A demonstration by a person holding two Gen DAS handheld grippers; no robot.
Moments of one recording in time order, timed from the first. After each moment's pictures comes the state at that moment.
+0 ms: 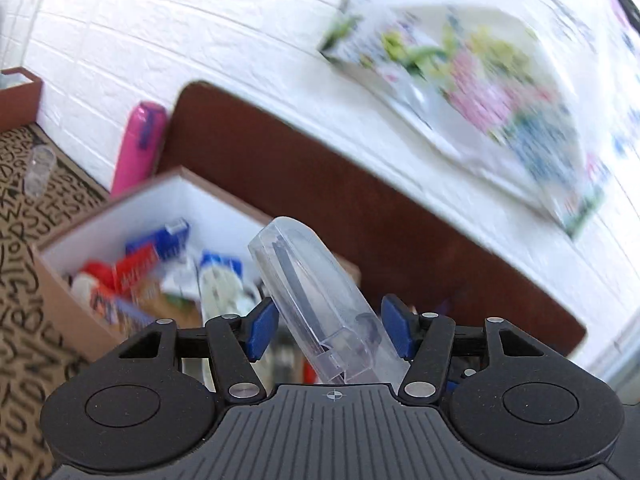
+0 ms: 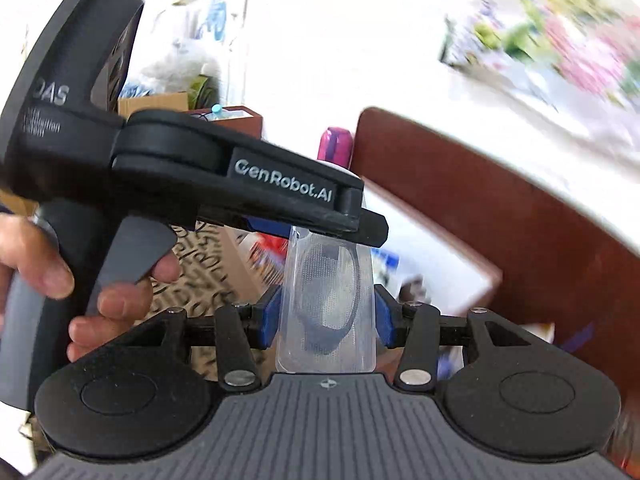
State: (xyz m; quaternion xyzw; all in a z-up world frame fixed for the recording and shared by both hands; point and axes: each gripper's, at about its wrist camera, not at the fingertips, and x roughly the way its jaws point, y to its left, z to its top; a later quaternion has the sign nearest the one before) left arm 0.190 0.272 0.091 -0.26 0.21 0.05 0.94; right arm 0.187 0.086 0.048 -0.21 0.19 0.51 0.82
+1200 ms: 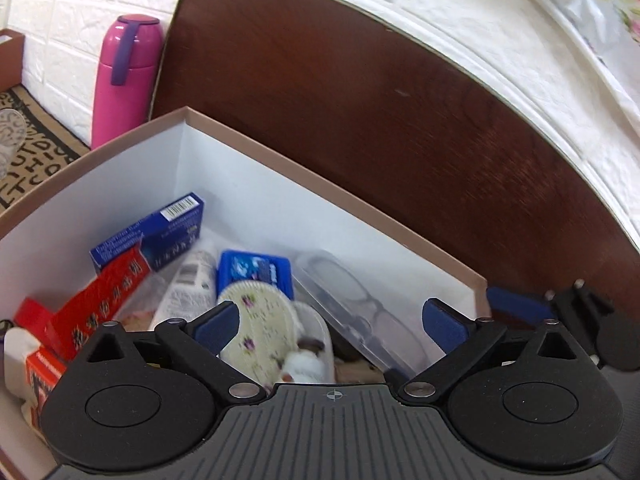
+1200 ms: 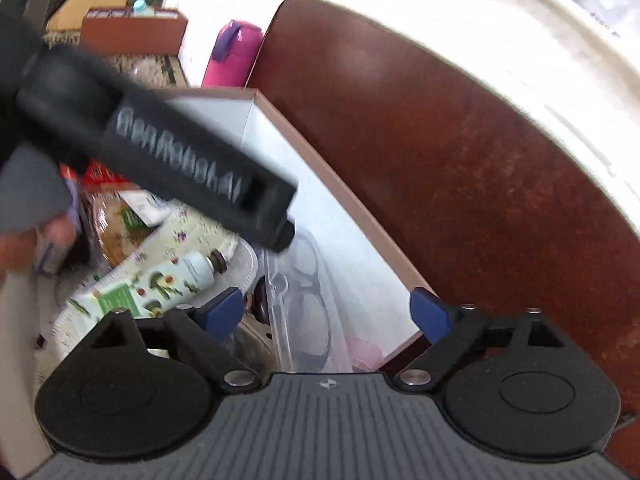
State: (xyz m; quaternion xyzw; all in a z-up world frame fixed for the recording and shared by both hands) left arm 0.335 0.325 0.006 -0.25 0.32 0.08 0.91; right arm 0.338 0.159 -0.031 -0.33 0.20 0.41 0.83
